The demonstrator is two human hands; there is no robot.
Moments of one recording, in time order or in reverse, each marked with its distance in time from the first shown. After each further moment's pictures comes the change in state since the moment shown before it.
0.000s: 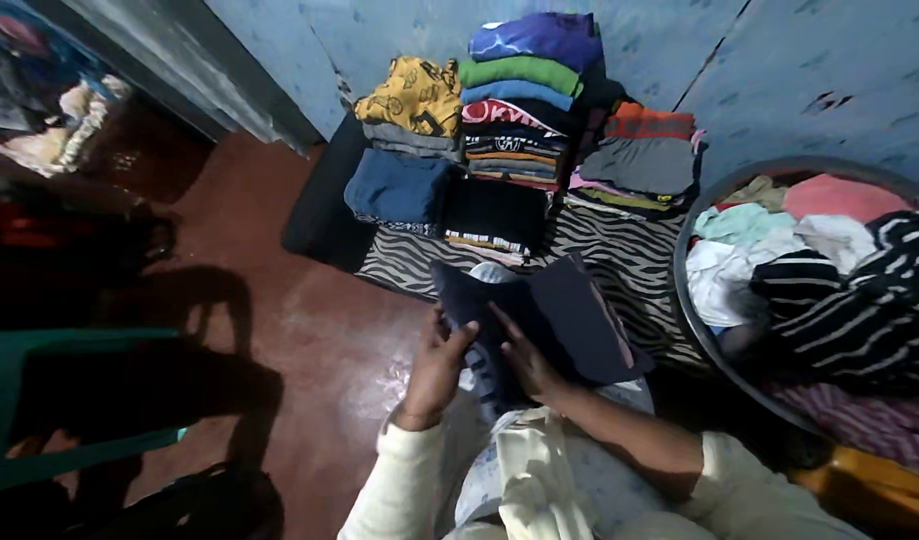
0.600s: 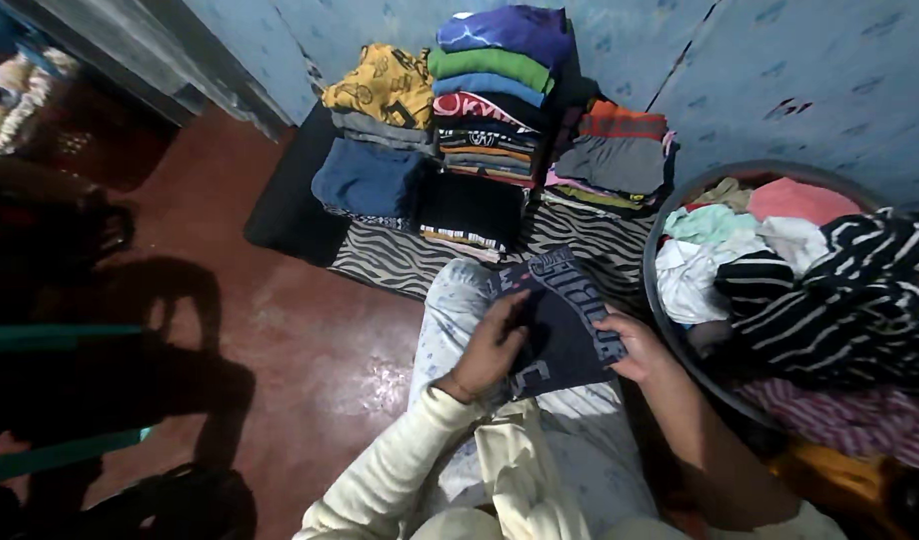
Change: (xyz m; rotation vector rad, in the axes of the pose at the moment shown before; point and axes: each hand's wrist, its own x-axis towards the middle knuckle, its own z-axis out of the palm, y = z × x) left_hand 0.039 -0.067 0.065 0.562 -0.430 0.255; right_hand -0.048 -0.035 -0.166 0.551 0.380 0.614
